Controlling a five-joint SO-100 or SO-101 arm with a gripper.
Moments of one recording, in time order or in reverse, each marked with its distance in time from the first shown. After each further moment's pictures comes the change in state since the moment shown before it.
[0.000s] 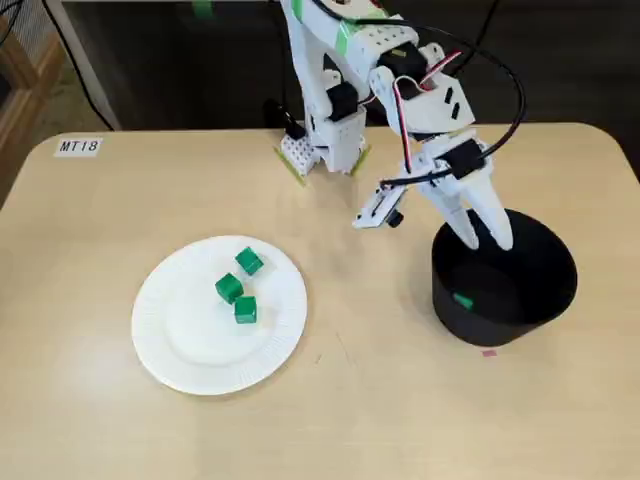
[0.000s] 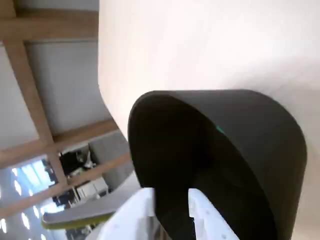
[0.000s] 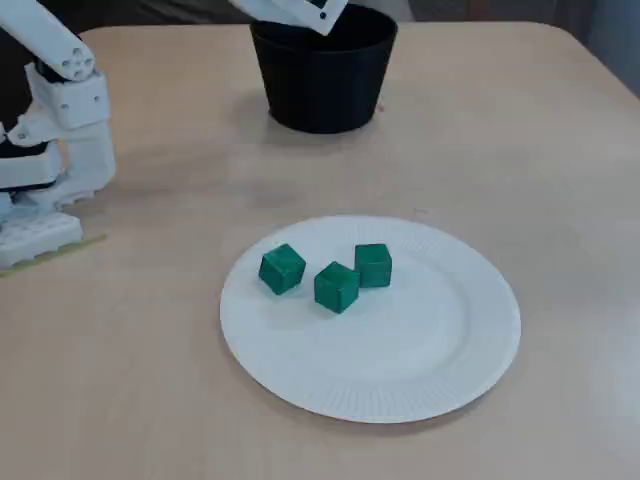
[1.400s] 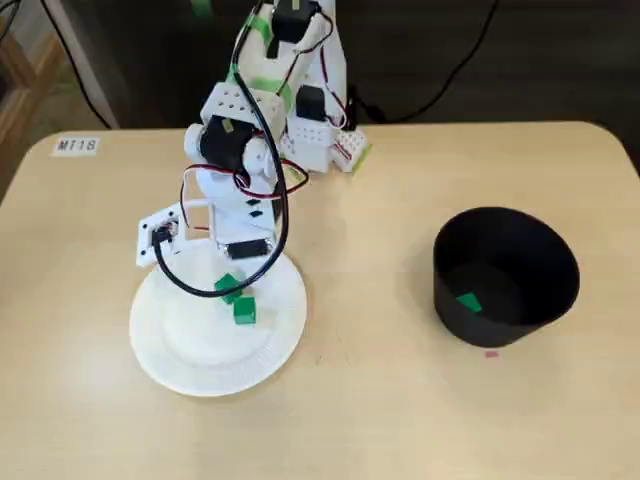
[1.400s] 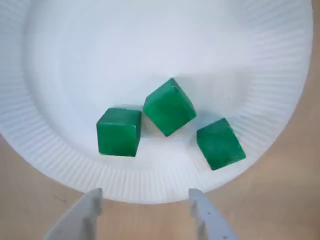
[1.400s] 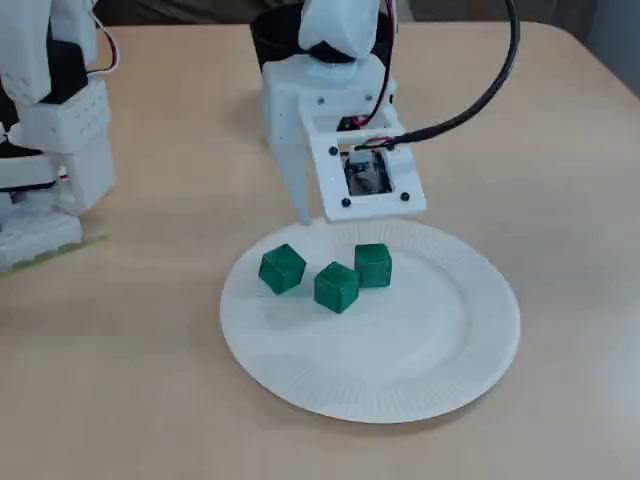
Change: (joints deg) arm 53.0 -44.1 -44.4 52.4 -32.2
